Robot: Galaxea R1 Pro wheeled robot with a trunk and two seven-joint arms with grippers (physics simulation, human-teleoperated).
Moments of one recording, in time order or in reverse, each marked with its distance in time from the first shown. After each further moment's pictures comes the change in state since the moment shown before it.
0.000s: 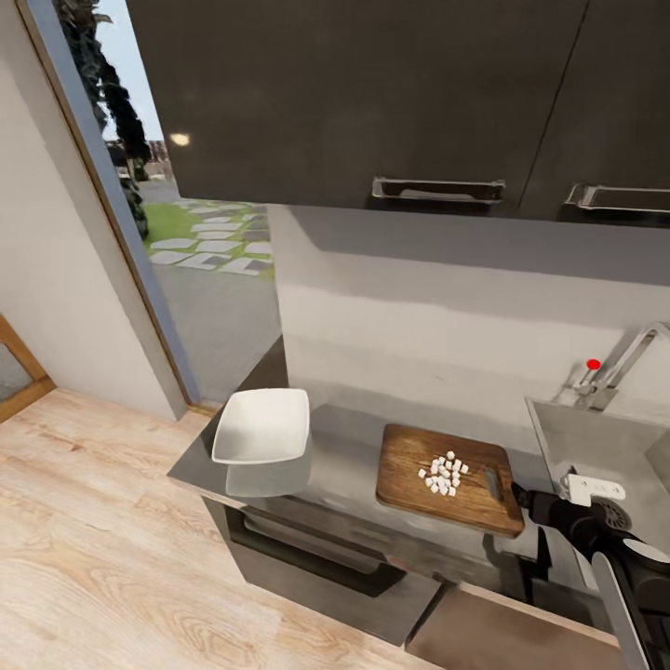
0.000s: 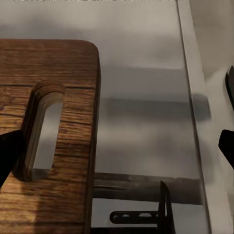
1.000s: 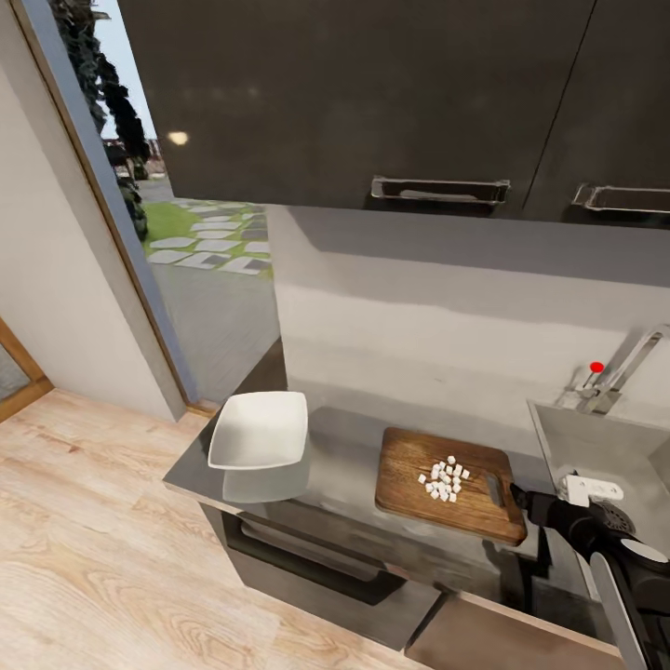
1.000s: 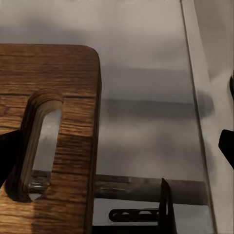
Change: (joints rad) left arm 0.000 0.000 0.000 0.001 -0.001 0.000 0.000; right arm 0.000 0.001 0.006 0.005 0.001 0.000 -0.003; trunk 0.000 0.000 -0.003
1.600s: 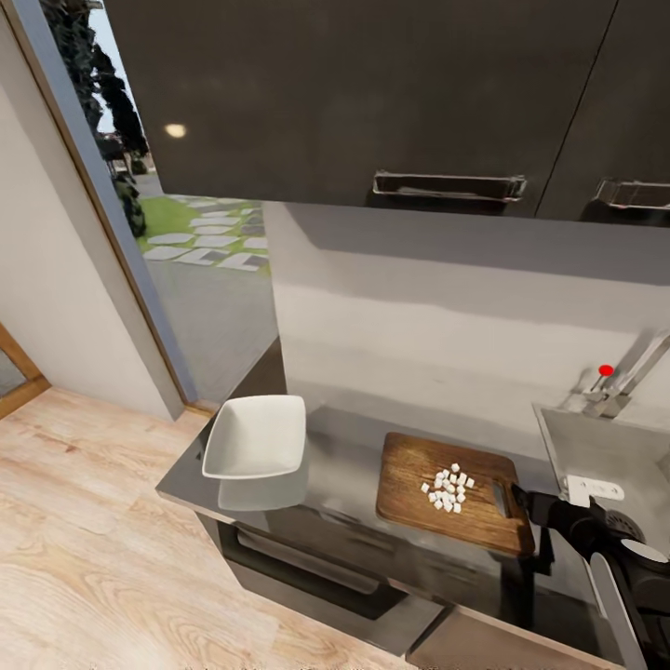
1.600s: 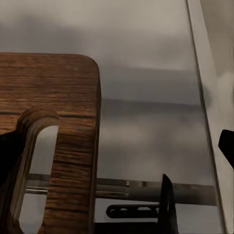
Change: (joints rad) left arm -0.001 -0.011 0.000 0.008 -0.001 0.000 0.000; right arm 0.000 0.000 -0.001 0.001 0.005 0.001 -0.003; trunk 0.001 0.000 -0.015
